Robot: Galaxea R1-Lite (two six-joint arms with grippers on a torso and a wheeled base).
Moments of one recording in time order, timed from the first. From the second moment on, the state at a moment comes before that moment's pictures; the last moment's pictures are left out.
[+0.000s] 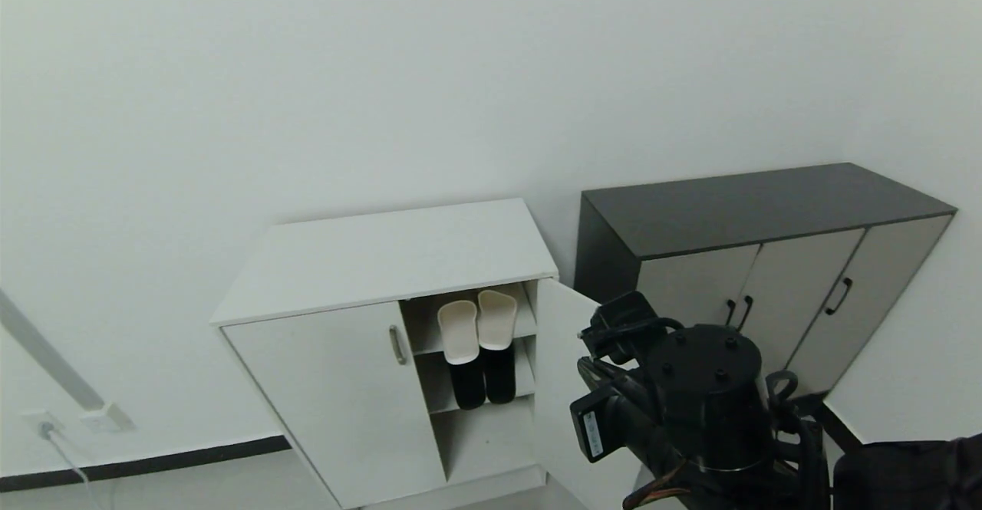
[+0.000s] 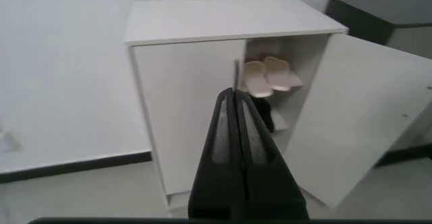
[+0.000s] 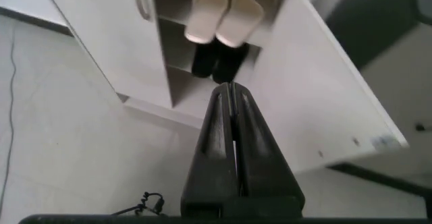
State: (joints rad) left arm 0.00 0.00 0.00 0.00 0.03 -0.03; right arm 0.98 1.81 -0.71 -0.75 -0.54 0.09
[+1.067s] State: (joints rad) left arm 0.00 0.00 0.00 0.00 0.03 -0.03; right arm 0.95 1.83 -0.70 -0.81 -0.54 0.08
